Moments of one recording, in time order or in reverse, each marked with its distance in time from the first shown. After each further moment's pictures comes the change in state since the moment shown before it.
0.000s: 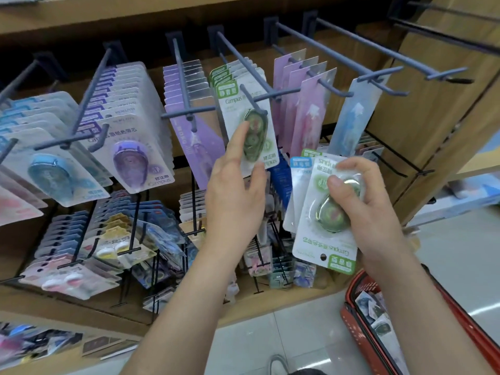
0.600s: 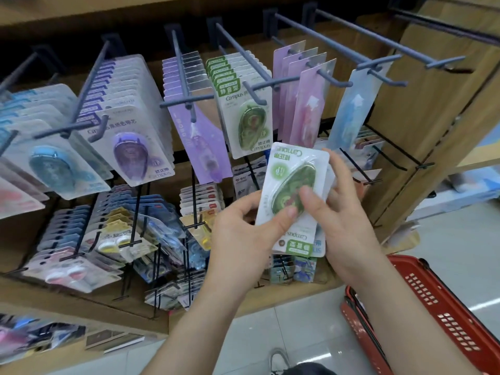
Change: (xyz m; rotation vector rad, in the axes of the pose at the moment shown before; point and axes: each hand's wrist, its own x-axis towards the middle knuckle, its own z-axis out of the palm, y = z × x) left_hand -0.060 0.008 -0.010 -0.587 -0.234 -0.293; right_hand -0.017 0.012 0.024 0.229 -0.166 0.052
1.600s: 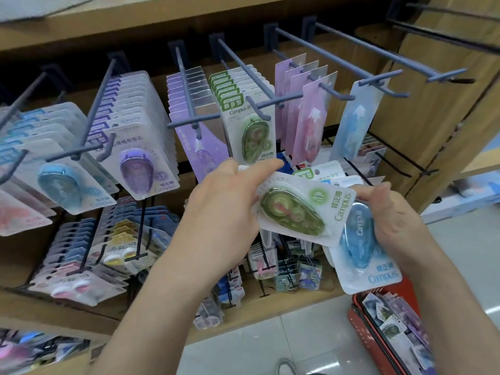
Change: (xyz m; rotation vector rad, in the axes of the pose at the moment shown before) left_hand 0.024 0.058 -0.030 1.105 -0.052 0.422; right_hand 0.013 -0.027 -0.044 -0.408 -0.022 0.019
